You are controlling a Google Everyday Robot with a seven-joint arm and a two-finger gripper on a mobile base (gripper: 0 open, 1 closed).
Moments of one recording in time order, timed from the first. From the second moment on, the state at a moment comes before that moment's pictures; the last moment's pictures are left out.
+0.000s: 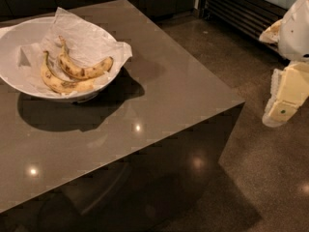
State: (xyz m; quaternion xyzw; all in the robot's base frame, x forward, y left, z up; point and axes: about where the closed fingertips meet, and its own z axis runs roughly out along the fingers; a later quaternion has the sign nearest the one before) arm 0.438 -0.217 0.976 -0.60 0.78 -0.03 0.16
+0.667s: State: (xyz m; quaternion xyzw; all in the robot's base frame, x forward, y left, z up) arm 0.444 -0.212 0.980 -0.60 0.78 -0.02 0.16
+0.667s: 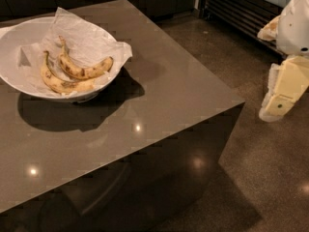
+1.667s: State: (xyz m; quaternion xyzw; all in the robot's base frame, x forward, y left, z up) arm 0.487 -0.170 0.972 -0.62 0.77 0.00 0.14
